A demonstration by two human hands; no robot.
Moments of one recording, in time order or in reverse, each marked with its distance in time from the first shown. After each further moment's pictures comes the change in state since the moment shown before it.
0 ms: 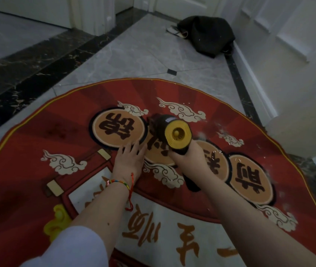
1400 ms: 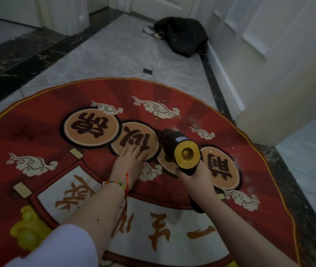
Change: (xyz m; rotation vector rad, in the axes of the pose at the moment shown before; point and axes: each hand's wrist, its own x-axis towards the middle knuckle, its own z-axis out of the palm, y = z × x) left_hand 0.000 0.063 0.003 -0.038 0.039 0.210; right_hand -0.071 0.056 -0.053 0.059 0.179 0.092
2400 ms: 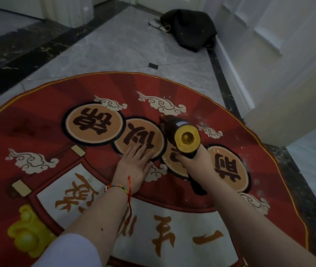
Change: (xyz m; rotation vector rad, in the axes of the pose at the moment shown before) left_hand -0.004 -0.003 0.020 -0.147 0.137 0.017; right_hand 0.050 -0.007 0.013 -0.049 -0.054 0.059
